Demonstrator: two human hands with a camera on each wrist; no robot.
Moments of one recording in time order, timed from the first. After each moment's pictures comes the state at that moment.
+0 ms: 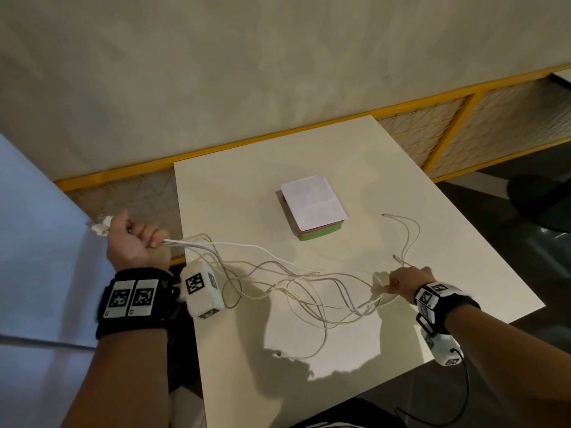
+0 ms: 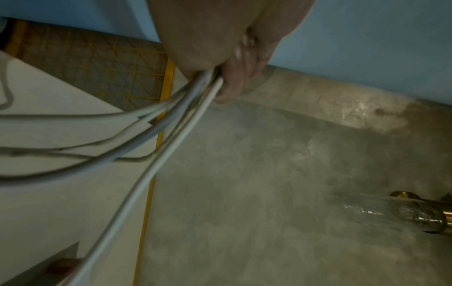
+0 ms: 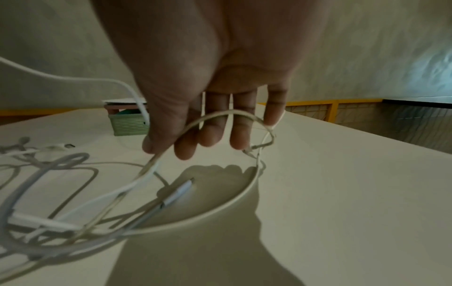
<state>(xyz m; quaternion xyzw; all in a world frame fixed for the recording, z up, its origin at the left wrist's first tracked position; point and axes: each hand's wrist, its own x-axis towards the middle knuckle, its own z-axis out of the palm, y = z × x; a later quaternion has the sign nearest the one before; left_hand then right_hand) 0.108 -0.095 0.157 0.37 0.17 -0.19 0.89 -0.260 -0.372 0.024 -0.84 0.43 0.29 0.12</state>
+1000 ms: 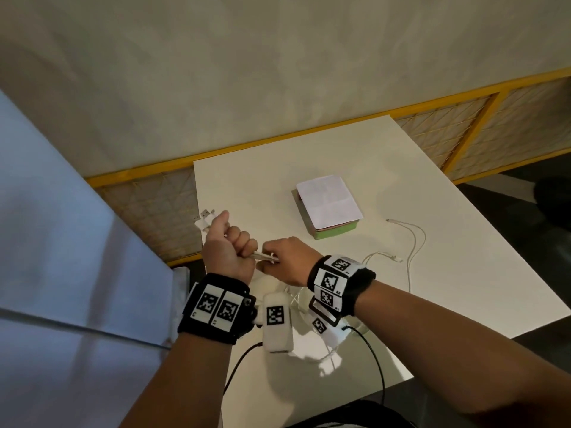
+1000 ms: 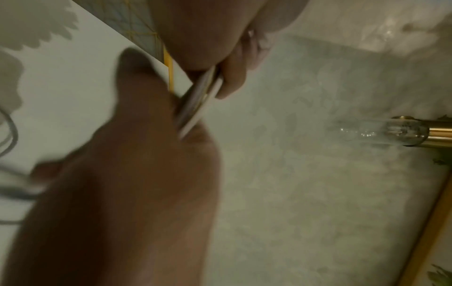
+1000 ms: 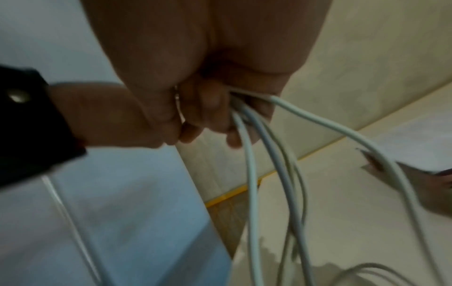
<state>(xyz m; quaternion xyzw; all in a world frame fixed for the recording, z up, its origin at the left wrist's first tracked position) 0.018 -0.138 0.156 0.41 0.12 -0.33 0.84 -0.075 -0.223 0.133 -0.92 0.16 0.03 0.36</state>
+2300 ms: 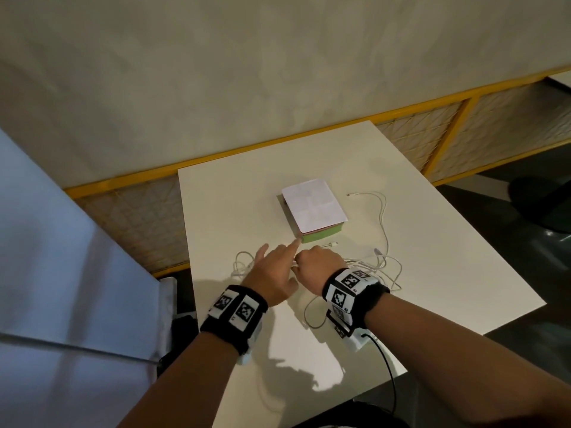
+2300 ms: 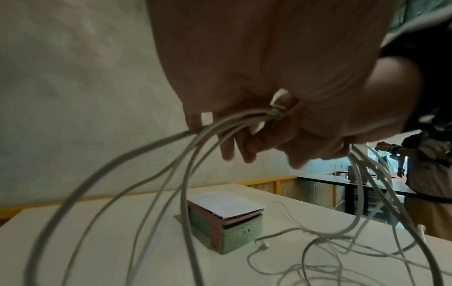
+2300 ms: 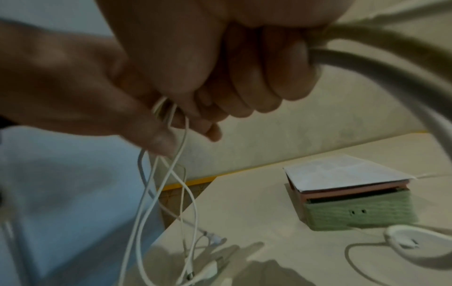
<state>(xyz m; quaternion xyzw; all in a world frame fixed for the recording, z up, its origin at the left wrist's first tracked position) -0.026 -0.157 0.103 0.79 -0.56 -0.21 0.14 -0.121 -0.246 0.117 -0.94 0.29 0.12 0.14</state>
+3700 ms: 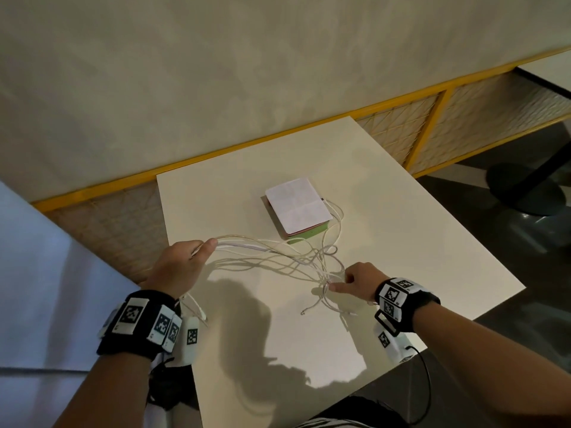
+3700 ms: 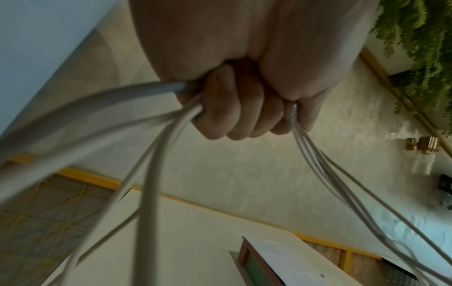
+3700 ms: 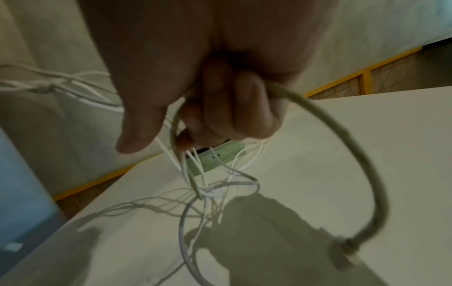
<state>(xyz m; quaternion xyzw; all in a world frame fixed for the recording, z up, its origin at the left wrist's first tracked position) 0.069 -0.113 0.136 0.87 -0.41 -0.17 0.22 -0.213 -0.321 0.052 -0.84 0.42 0.19 0.30</state>
